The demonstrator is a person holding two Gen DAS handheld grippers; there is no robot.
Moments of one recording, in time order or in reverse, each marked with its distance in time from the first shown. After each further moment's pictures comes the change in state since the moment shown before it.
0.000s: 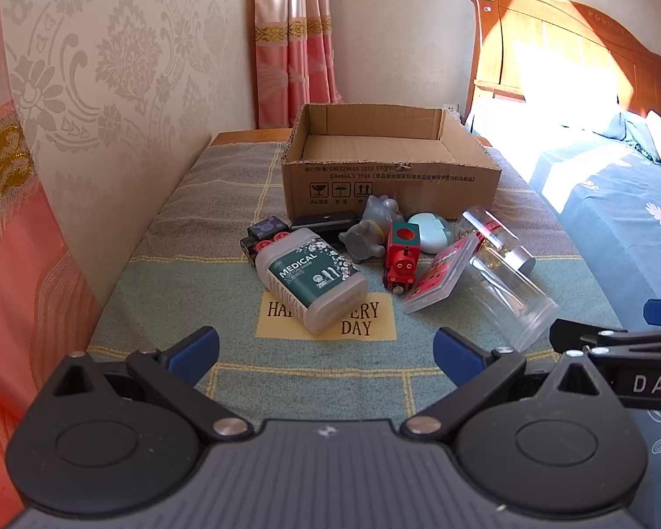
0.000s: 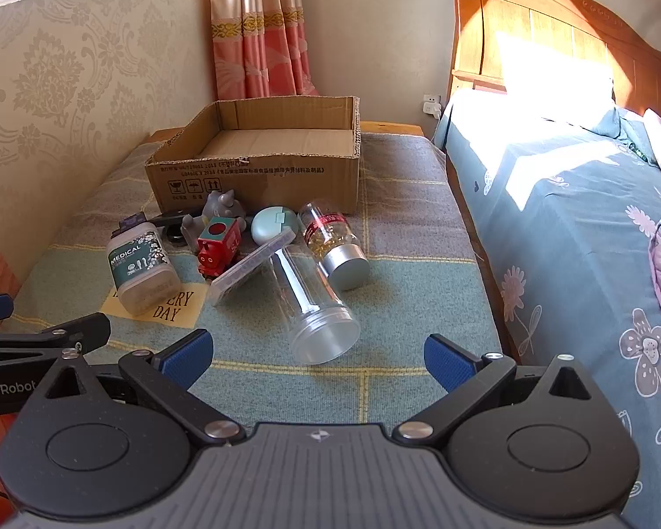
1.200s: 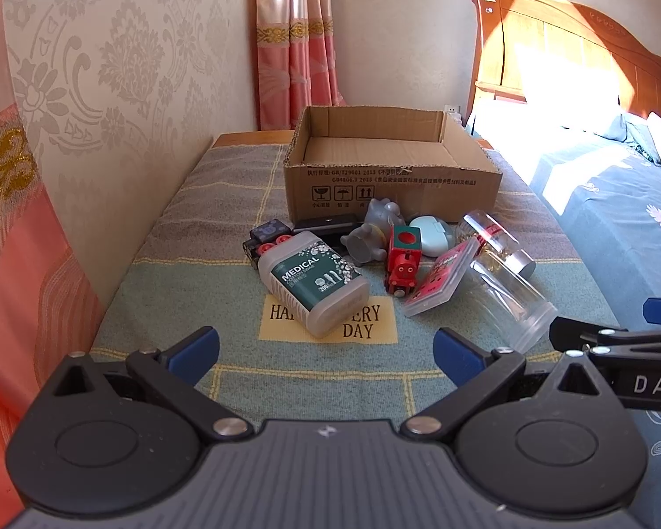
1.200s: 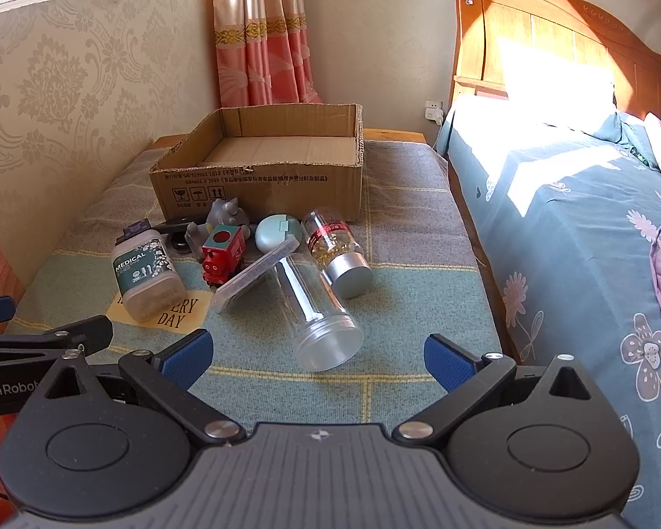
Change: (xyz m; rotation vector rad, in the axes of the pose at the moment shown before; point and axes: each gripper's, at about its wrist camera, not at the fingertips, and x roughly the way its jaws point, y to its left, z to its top) left arm -0.003 0.001 0.002 -0.004 -0.001 0.001; right arm -0.001 0.001 0.001 -0.002 -0.016 0.009
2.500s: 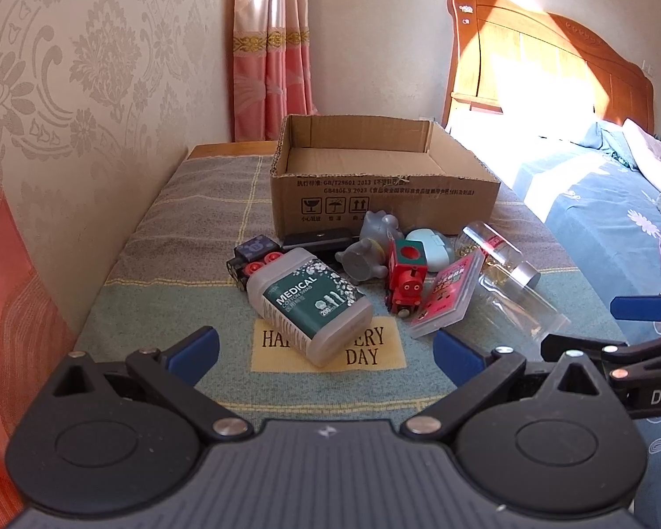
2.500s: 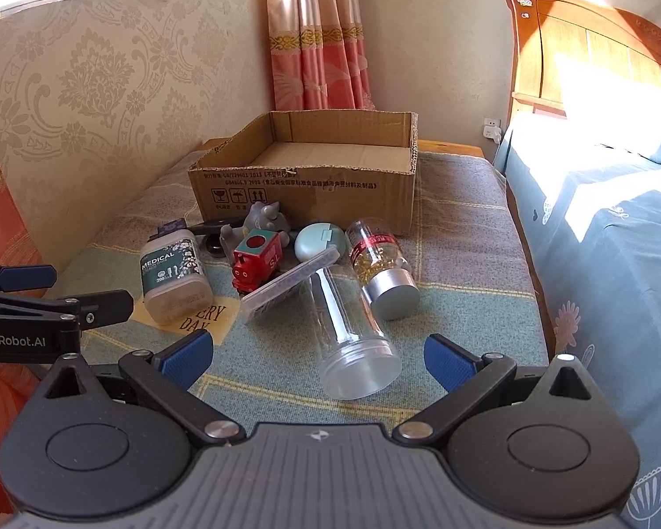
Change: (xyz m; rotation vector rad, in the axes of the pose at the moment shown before) left arm 0.037 0.025 0.003 0.021 -0.040 -0.086; right arm 0.038 -0.011 -0.003 -0.076 -0.035 0.160
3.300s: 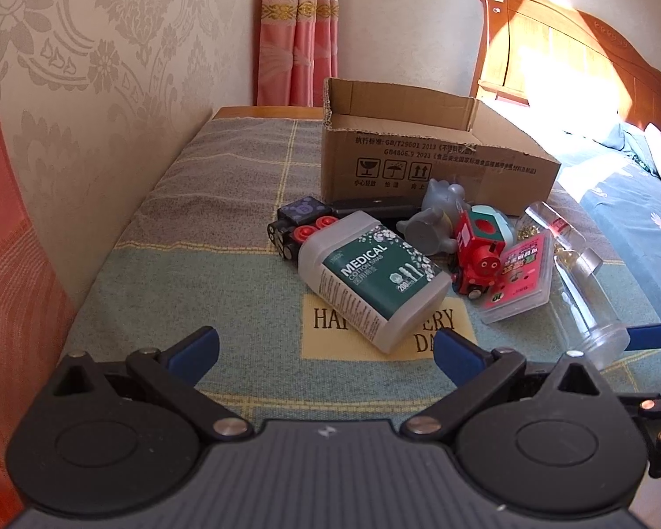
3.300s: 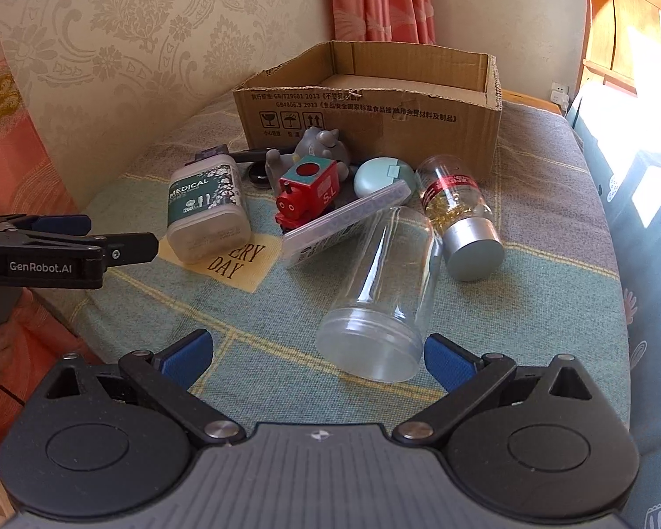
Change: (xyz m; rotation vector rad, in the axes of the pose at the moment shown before) left arm 0.040 0.040 -0.014 -0.062 0.042 0.010; right arm 0.048 0.015 -0.008 -0.084 0.159 0.160
